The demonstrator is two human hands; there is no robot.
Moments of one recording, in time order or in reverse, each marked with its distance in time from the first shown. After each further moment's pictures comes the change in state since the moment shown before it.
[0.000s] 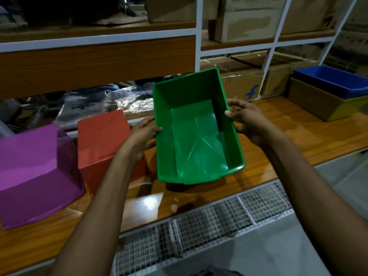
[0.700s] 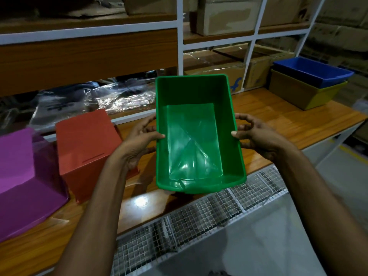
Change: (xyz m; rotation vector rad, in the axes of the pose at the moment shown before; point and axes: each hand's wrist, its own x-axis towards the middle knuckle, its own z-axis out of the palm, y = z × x) left_hand -0.031 -0.004 0.019 0.030 -0.256 0.095; right_hand -0.043 0.040 -0.055 -0.047 -0.029 0.094
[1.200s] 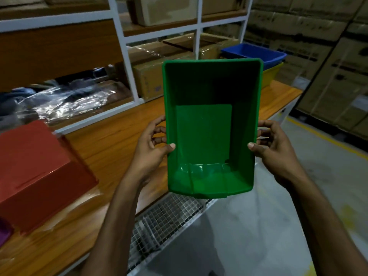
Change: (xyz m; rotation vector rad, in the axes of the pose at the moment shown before) left_hand -0.022 -0.025 0.130 0.039 -0.182 0.240; right_hand -0.132 0.053 -0.071 -0.195 0.550 -0.282
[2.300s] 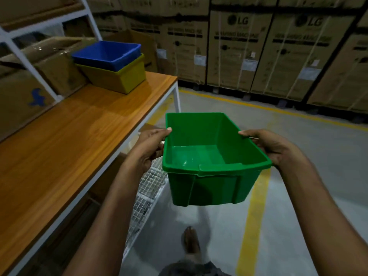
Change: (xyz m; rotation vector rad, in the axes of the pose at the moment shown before) left_hand 0.074 -0.027 0.509 0.020 -0.397 -0.525; right_hand 0.012 0.150 -0.456 0.532 0.290 0.820
